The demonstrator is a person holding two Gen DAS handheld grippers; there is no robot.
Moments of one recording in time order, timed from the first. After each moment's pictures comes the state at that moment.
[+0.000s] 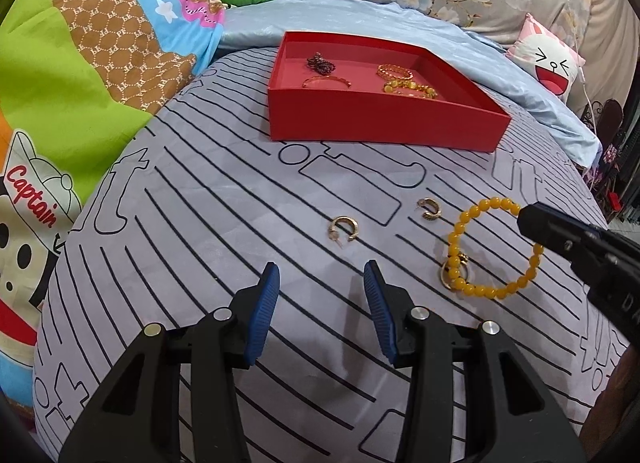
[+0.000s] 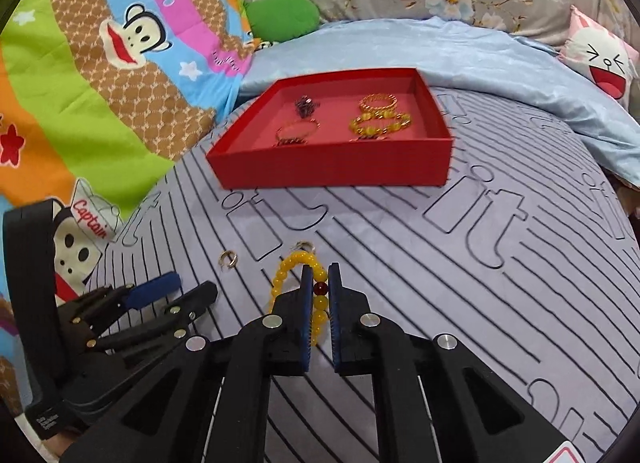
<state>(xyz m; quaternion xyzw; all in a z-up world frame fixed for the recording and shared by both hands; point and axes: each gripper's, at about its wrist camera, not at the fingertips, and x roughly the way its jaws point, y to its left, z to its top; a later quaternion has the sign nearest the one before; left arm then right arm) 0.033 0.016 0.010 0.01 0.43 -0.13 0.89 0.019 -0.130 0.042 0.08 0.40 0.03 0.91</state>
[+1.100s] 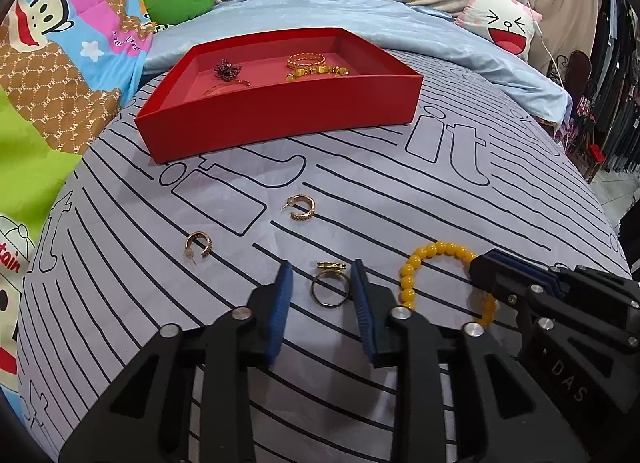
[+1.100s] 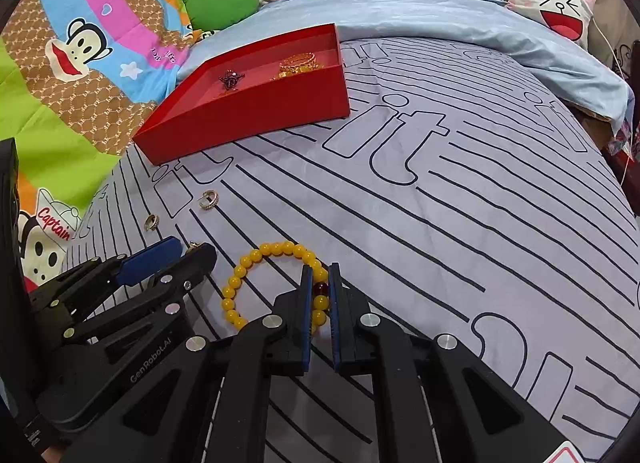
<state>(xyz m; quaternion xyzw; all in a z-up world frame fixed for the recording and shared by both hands) 0.022 -0.069 0.005 0.07 0.42 -0.18 0.88 -0.006 -0.179 0.001 0.12 0.44 -0.02 0.89</state>
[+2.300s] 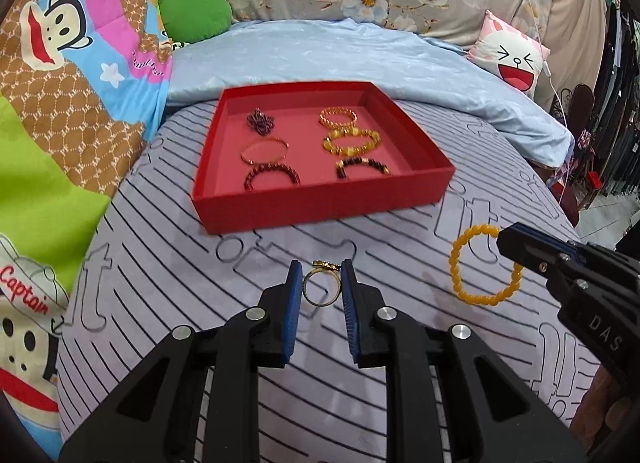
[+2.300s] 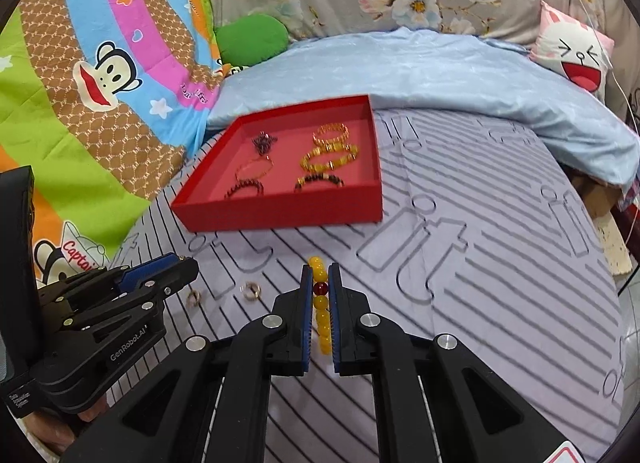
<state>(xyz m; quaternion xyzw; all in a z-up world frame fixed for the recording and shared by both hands) 0.066 -0.031 0.065 0.04 0.40 -0.18 0.90 0.037 -0.175 0.077 0.09 0.37 0.01 0.92</state>
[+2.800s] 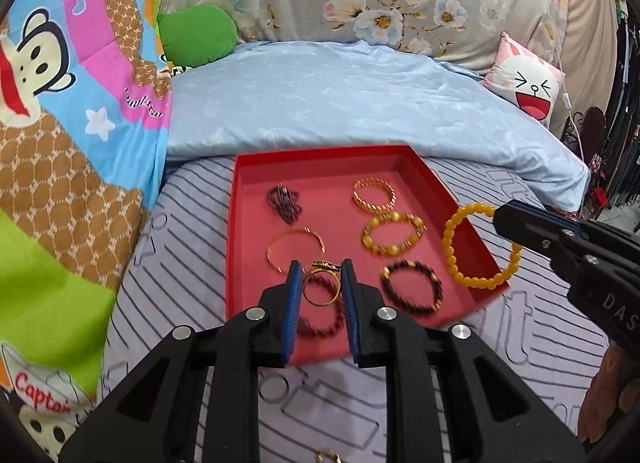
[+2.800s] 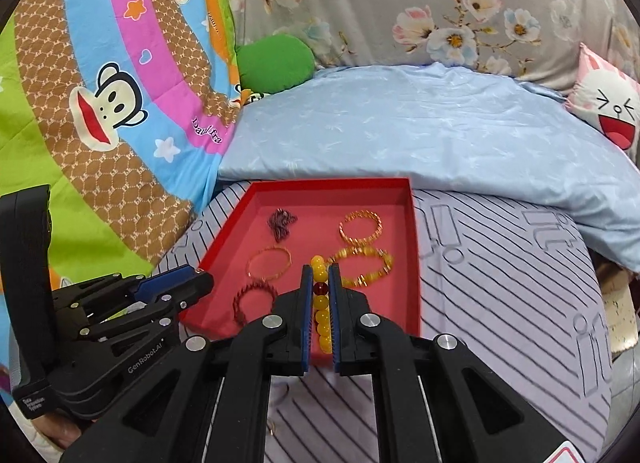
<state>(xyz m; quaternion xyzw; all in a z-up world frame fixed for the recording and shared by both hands) 0.179 -0.029 0.097 0.04 0.38 -0.18 0.91 0.163 -0.168 0.117 0.07 0.36 0.05 0.93</state>
